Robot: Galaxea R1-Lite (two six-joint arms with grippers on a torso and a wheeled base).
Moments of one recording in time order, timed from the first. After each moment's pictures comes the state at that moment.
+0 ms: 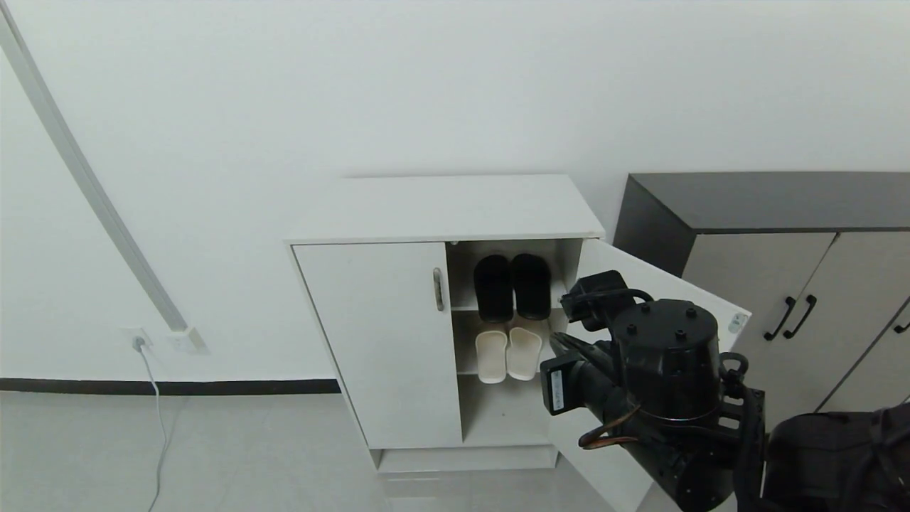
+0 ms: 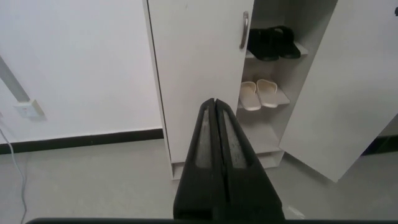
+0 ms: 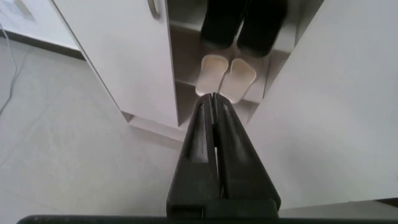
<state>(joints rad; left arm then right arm) 0.00 0.00 0.00 0.00 -0.07 0.01 0.92 1.80 -0.78 -0.77 -0.58 0.13</state>
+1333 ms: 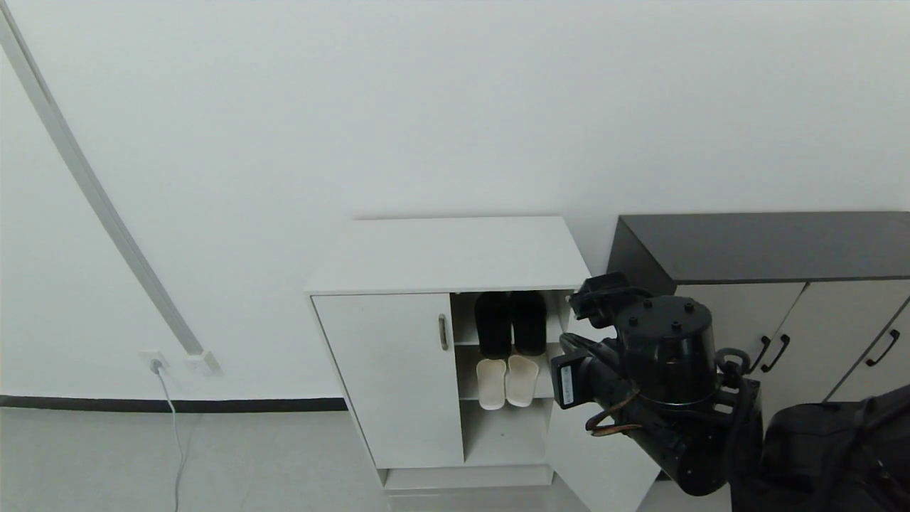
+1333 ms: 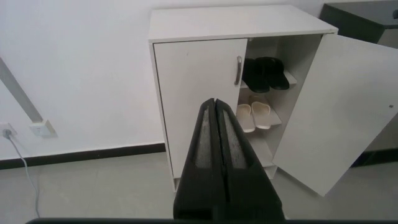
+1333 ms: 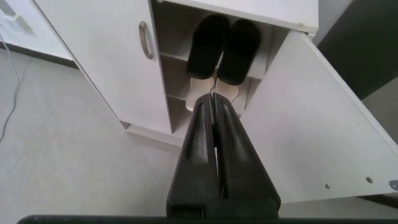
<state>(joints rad) 0.00 0.00 0.00 0.00 -0.07 0.01 0.85 1.83 -0.77 -0.76 -0.54 0.13</state>
